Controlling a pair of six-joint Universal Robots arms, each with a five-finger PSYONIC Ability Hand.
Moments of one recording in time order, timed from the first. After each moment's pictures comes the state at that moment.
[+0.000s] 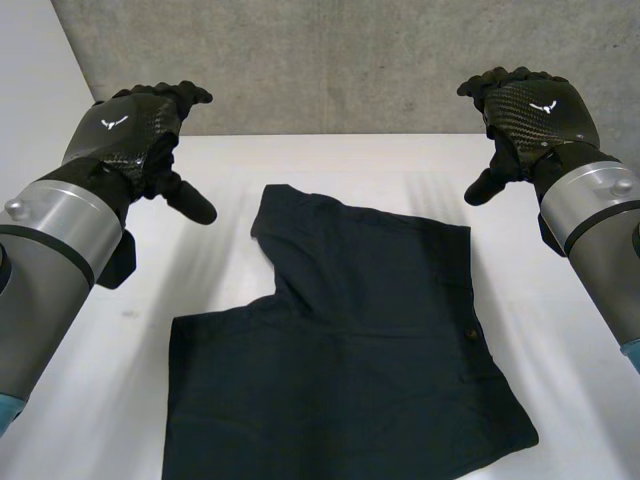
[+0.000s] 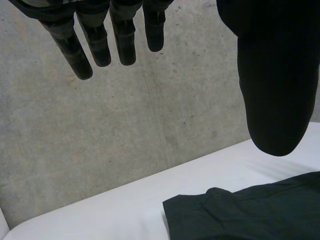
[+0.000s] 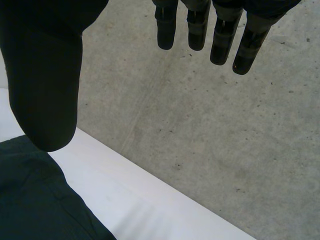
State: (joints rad) left arm 4.23 -1.59 -1.54 3.14 -1.67 3.10; right arm 1.96 -1.43 1.50 -0.12 1.54 3.00; left_hand 0.22 0.32 0.23 0.22 0.05; right_hand 0.20 0.22 0.21 0.23 0.16
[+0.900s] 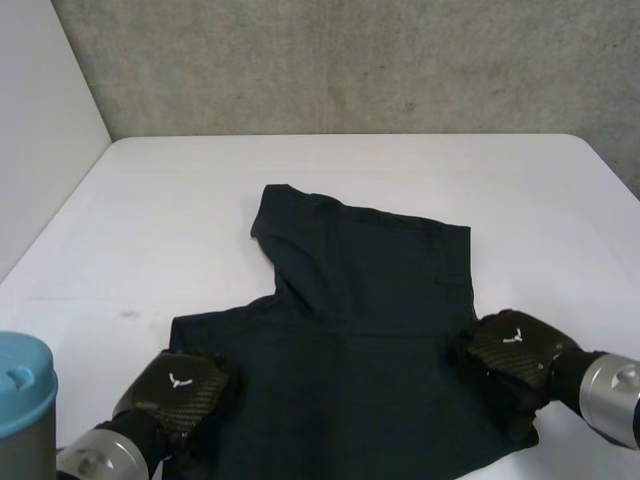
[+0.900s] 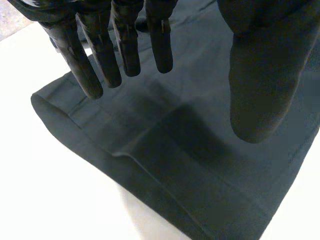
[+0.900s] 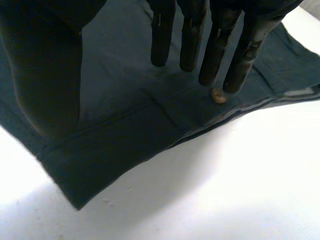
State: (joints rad) left arm 4.14 -1.59 -2.06 3.03 -1.61 3.39; right arm 1.62 -1.43 1.98 0.27 1.01 2.30; left_hand 0.45 0.45 0.45 0.45 0.28; right_hand 0.38 0.44 0.44 0.44 0.25
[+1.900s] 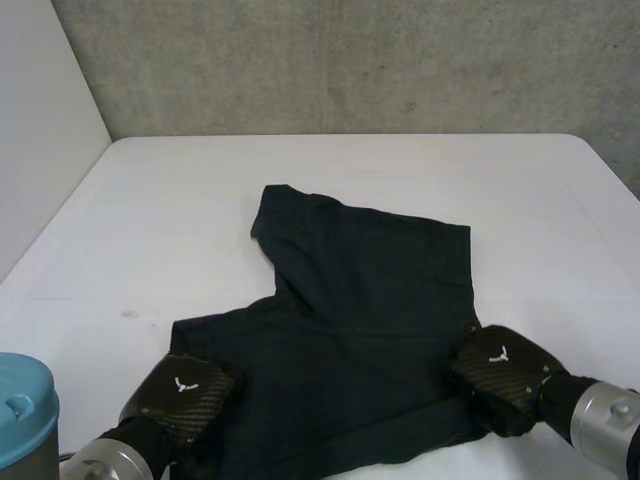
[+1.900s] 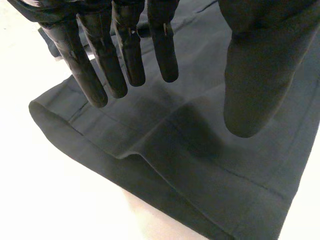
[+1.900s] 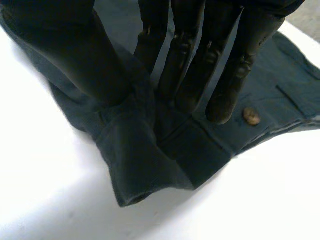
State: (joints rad) left arm 4.13 -1.58 -2.11 3.11 -1.61 3.40; right arm 1.57 -1.43 2.13 0.09 0.86 2.28; left_hand 0.57 0.56 0.56 0.57 0.39; right_hand 0.97 1.17 1.18 1.19 0.97
